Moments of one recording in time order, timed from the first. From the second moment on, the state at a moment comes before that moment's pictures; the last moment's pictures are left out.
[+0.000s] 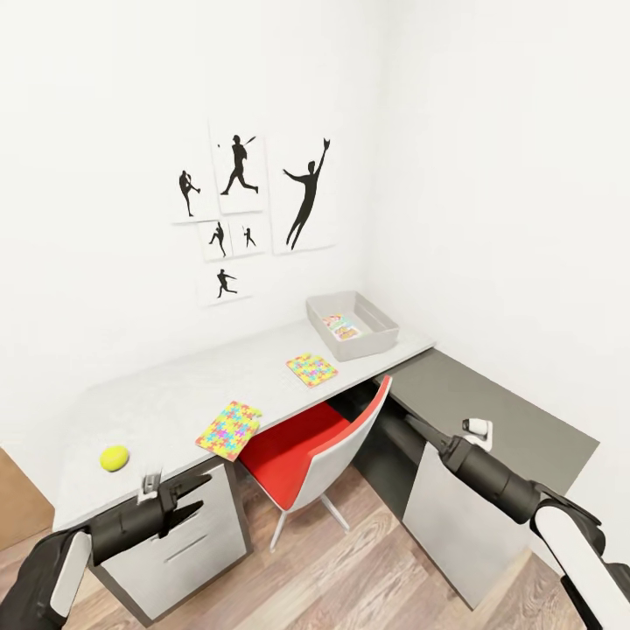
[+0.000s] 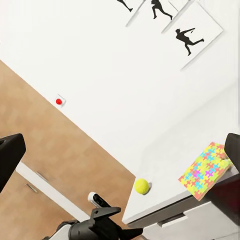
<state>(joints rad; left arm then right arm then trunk) -0.36 0.13 0.48 -0.98 0.29 1.00 -1.01 -0.22 -0.32 0.04 -1.58 -1.11 0.52 0.65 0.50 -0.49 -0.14</state>
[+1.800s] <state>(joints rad) -0.46 0.04 0.48 -0.80 0.28 0.70 -1.01 -0.21 -0.32 -0.01 -1.57 -1.11 0.52 0.72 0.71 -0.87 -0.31</state>
